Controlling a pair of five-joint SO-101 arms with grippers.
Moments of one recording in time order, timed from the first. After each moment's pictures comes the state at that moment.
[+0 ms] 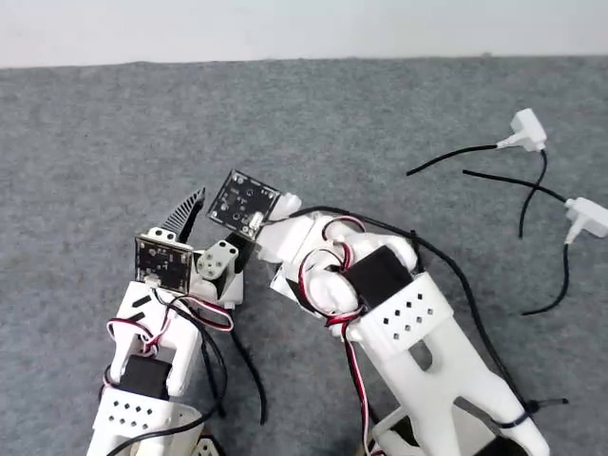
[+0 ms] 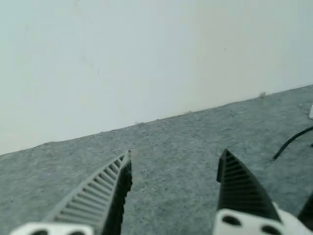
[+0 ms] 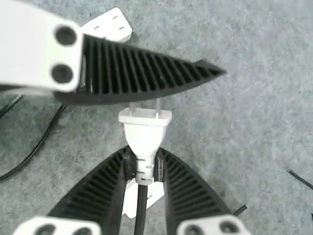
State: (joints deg) left arm 8.0 -75.3 84.4 12.2 0.2; right arm -38.9 -31.4 20.7 75.3 27.6
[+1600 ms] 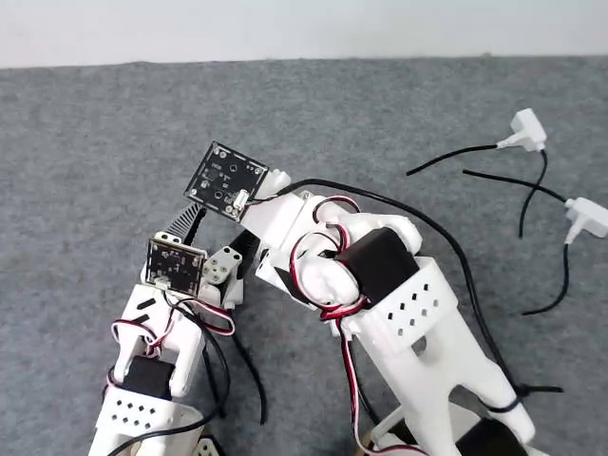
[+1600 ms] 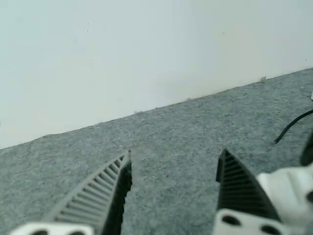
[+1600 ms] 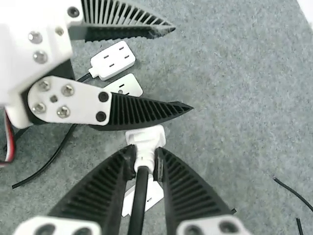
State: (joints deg) left arm 8.9 -75.4 86.7 11.6 -1.8; right arm -42.1 -24.9 0.9 86.3 25.5
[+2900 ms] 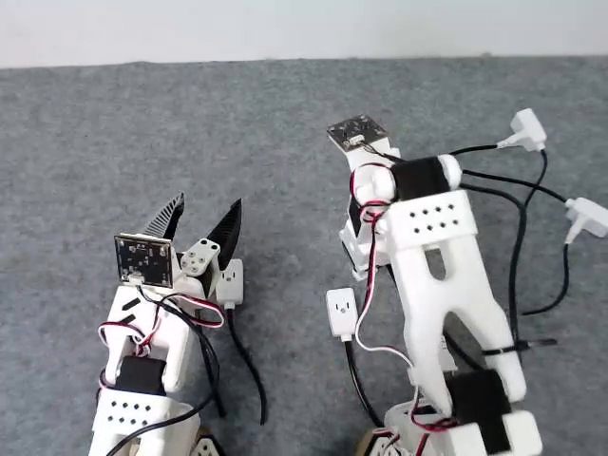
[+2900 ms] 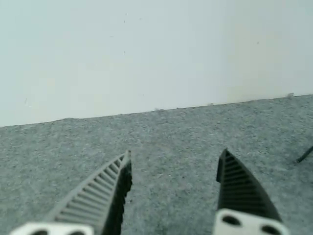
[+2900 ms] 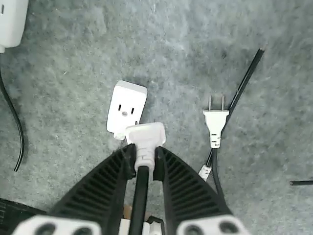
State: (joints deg) left arm 2.5 -75.4 86.8 11.6 4.5; right arm -17.1 -8.7 1.9 99.9 9.6
